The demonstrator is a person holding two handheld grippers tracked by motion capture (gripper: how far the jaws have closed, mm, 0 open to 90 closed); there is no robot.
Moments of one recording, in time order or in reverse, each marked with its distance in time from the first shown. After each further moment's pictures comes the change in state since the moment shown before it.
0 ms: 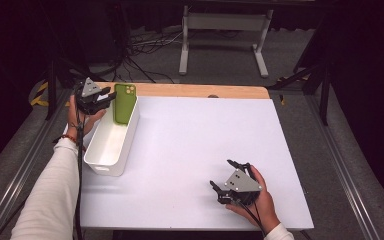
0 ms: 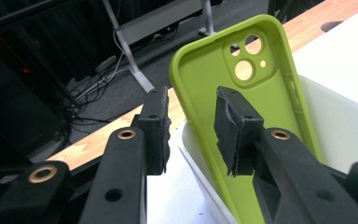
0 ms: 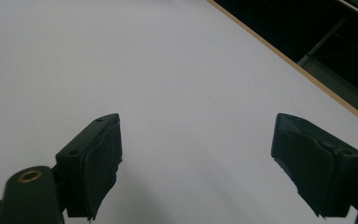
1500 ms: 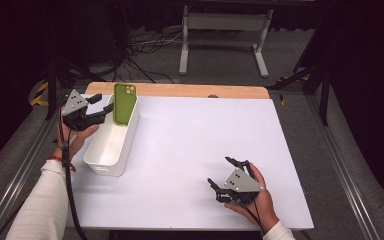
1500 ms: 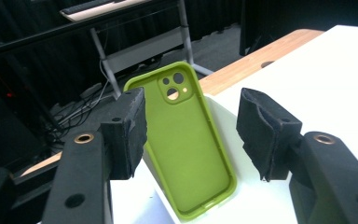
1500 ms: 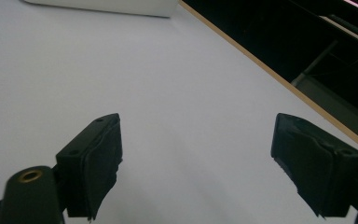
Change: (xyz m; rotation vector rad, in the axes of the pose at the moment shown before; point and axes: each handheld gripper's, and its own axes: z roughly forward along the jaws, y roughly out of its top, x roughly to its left) left arm -0.037 -0.002 -0.073 -0.144 -0.068 -0.025; right arm 0.000 0.011 -0.003 -0.066 -0.002 -0.018
